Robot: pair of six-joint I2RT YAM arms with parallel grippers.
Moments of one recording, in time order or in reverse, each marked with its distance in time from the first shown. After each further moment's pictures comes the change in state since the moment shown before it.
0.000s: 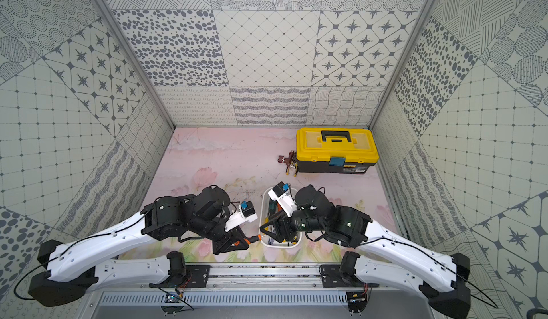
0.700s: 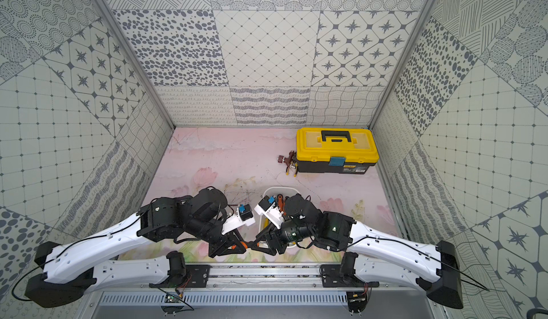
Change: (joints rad) left arm -0.004 -0.020 0.000 -0.029 0.026 0.026; right arm 0.090 0.022 -0.116 0.220 -0.170 0.064
